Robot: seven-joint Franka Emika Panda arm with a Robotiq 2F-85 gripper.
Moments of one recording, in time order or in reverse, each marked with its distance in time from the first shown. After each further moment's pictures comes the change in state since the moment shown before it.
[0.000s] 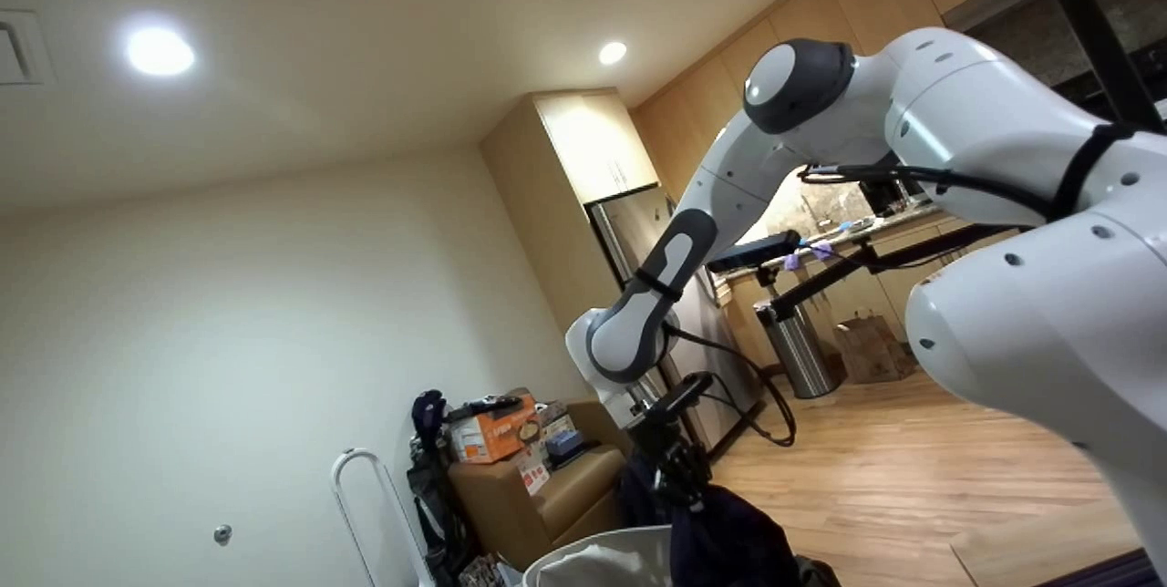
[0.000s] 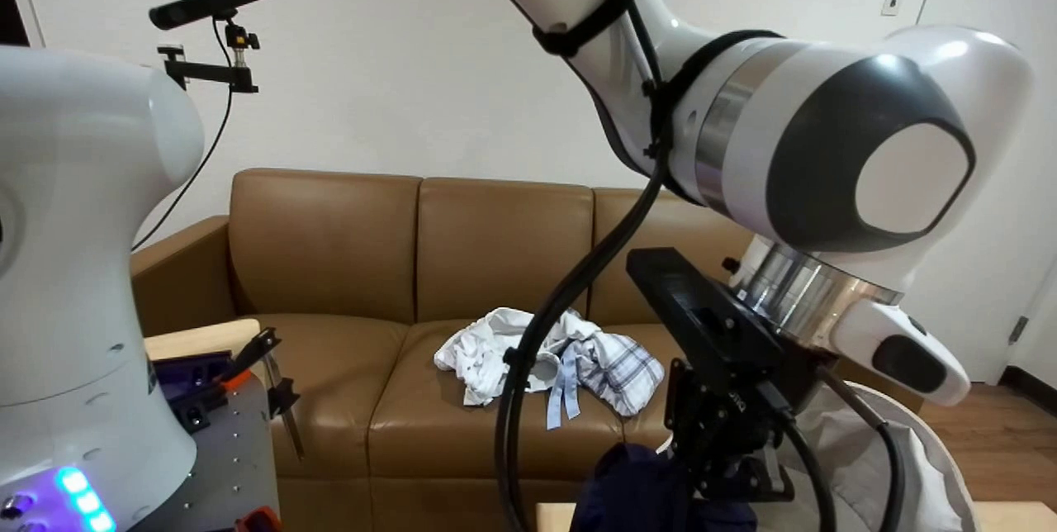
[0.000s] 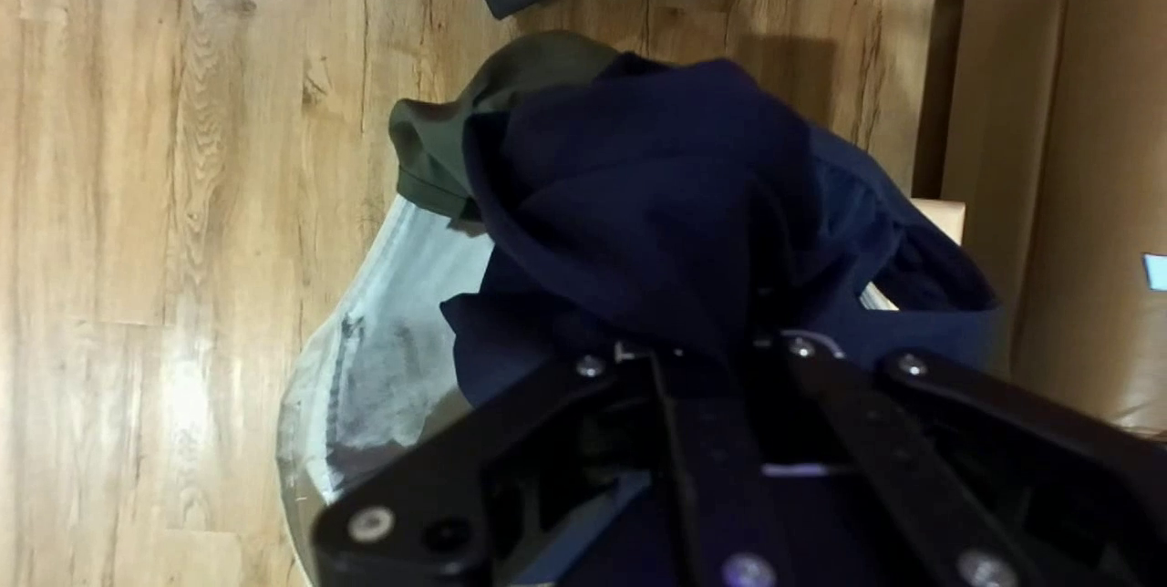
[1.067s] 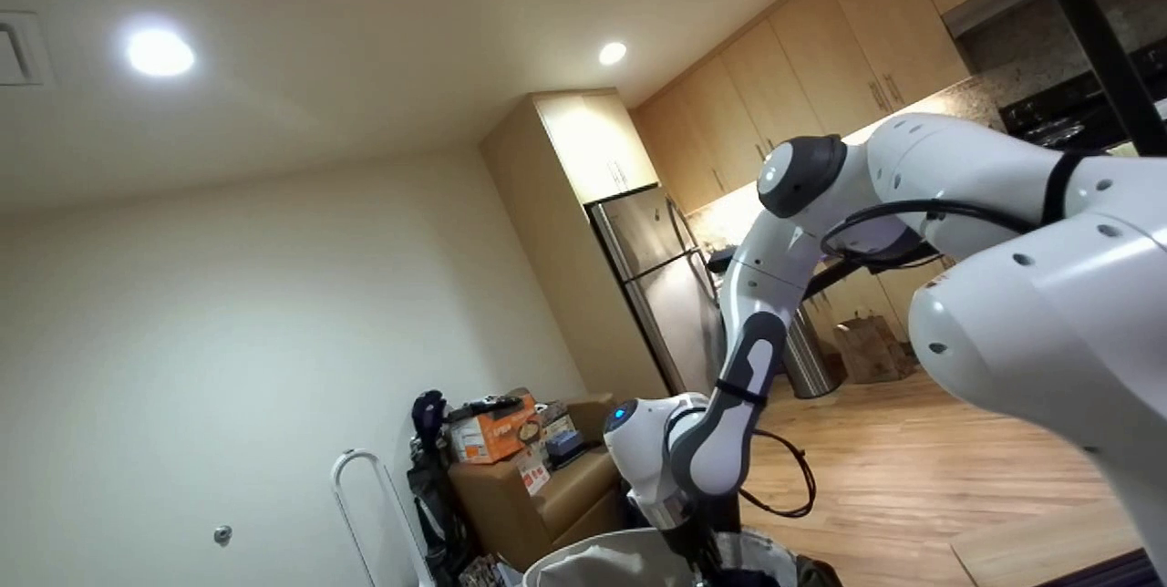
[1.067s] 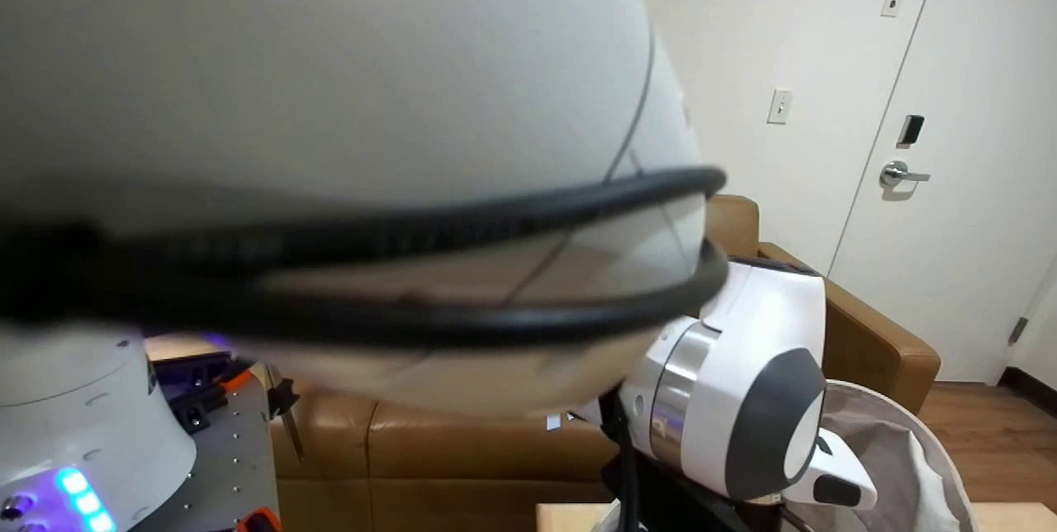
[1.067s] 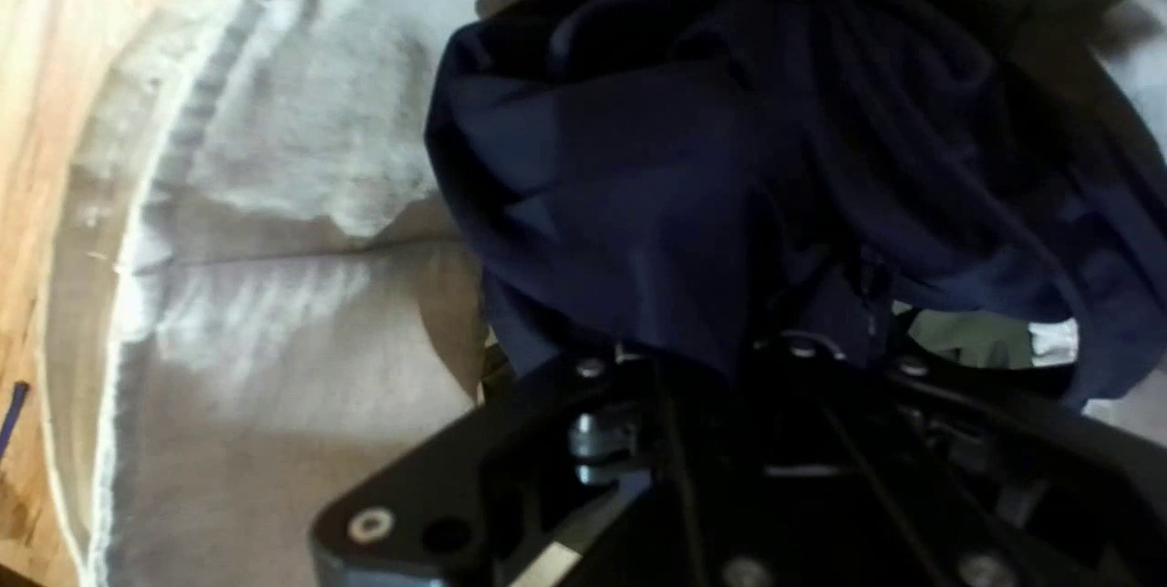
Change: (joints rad) arm 0.100 -0.343 -0.170 0.026 -0.715 0.318 -0.001
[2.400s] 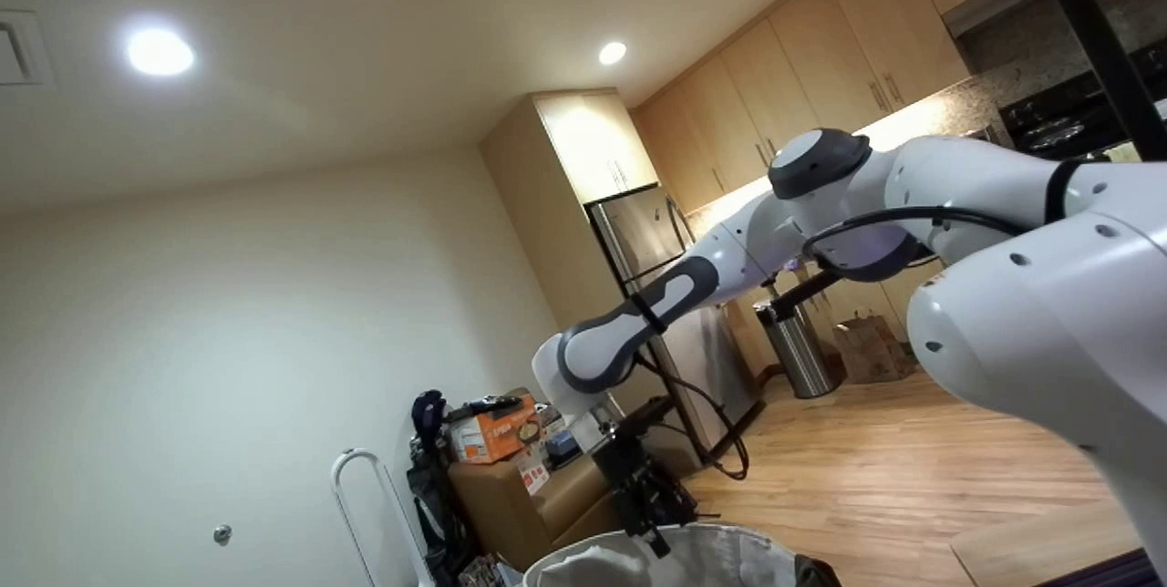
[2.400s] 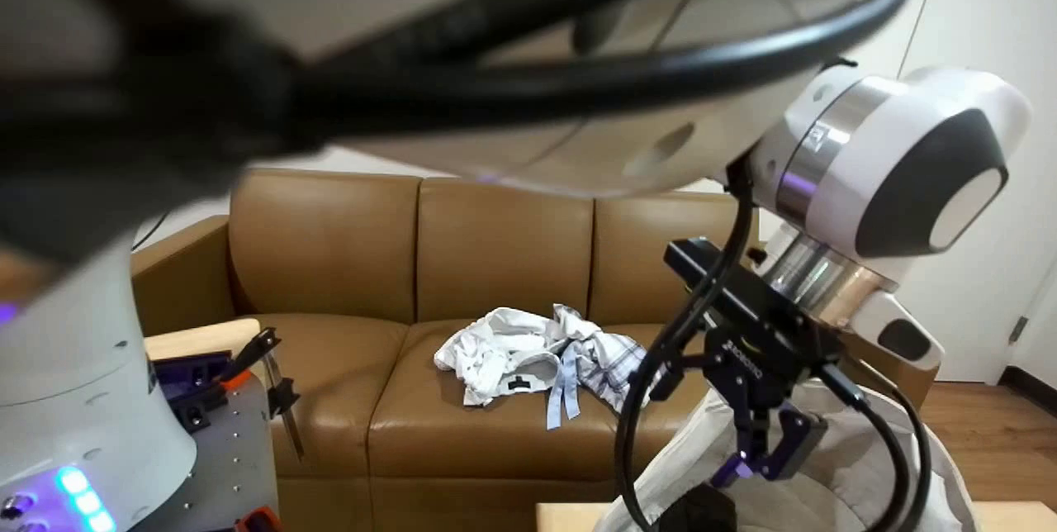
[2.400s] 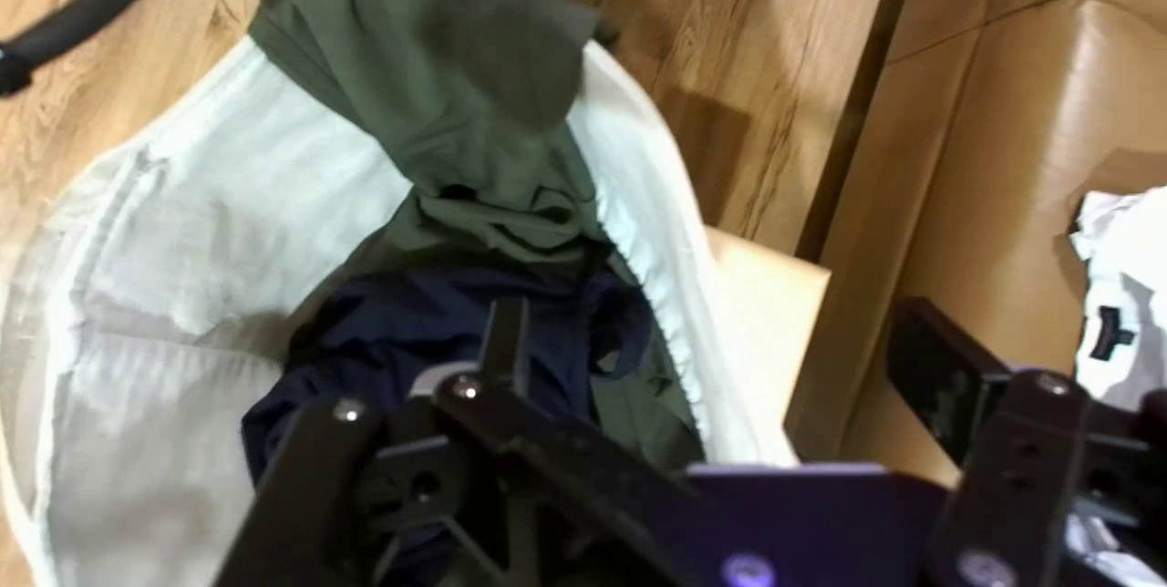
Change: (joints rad) arm -0.025 -0.118 0.416 0.219 0.436 -0.694 -0.055
